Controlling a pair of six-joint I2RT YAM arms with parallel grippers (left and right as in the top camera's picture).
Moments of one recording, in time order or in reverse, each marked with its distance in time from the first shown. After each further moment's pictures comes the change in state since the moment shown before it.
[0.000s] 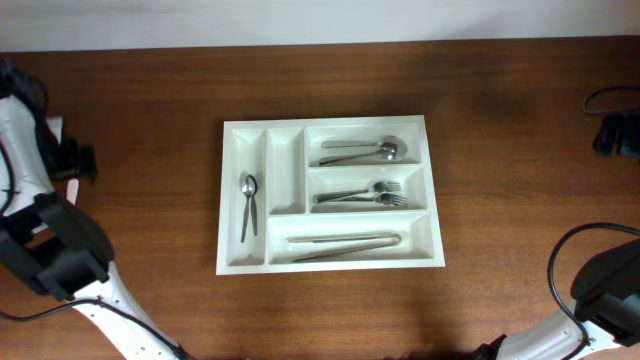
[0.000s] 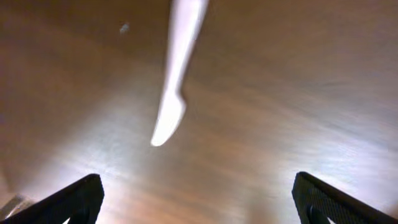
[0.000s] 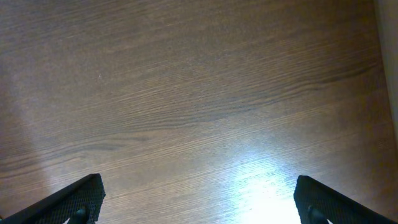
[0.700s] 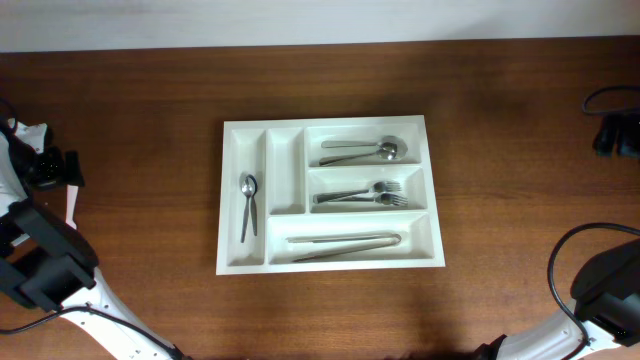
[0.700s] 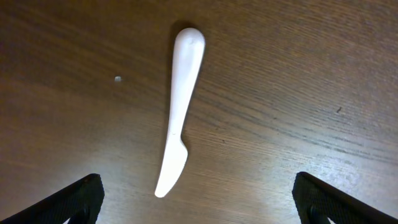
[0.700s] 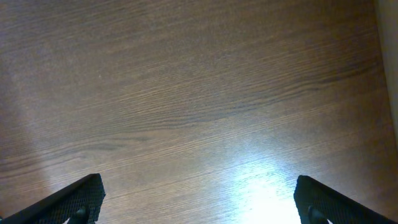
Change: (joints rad) left arm 0.098 0.000 -0.049 0.163 0.222 0.214; right arm 0.000 0.000 0.000 0.000 0.000 0.000
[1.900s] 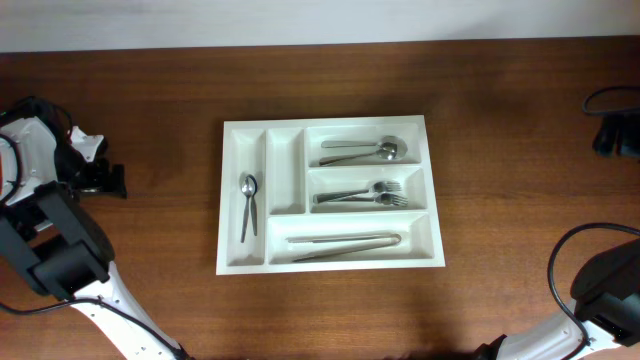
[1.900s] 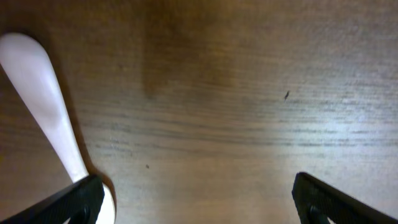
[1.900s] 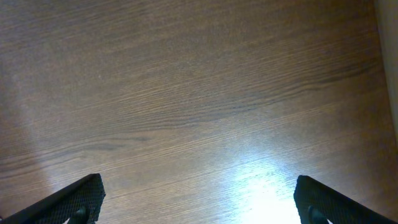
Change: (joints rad) left arm -0.118 0.000 -0.203 0.083 0.005 0.086; right arm 0.000 0.000 0.000 0.000 0.000 -0.001
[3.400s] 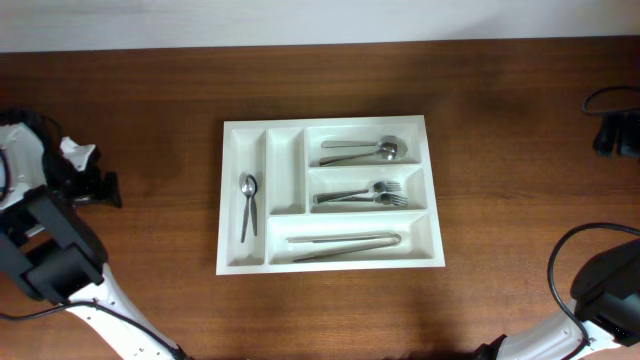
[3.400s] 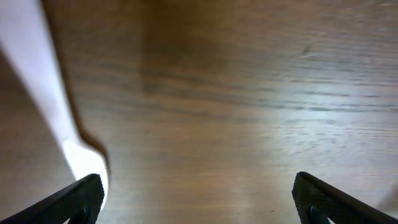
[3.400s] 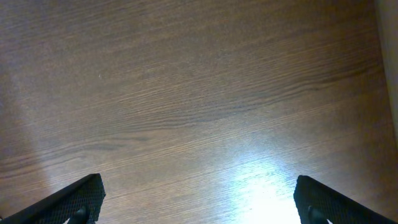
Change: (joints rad) left arm 0.041 0.000 0.000 -0.082 0.023 0.004; right arm 0.000 0.000 0.000 0.000 0.000 0.000
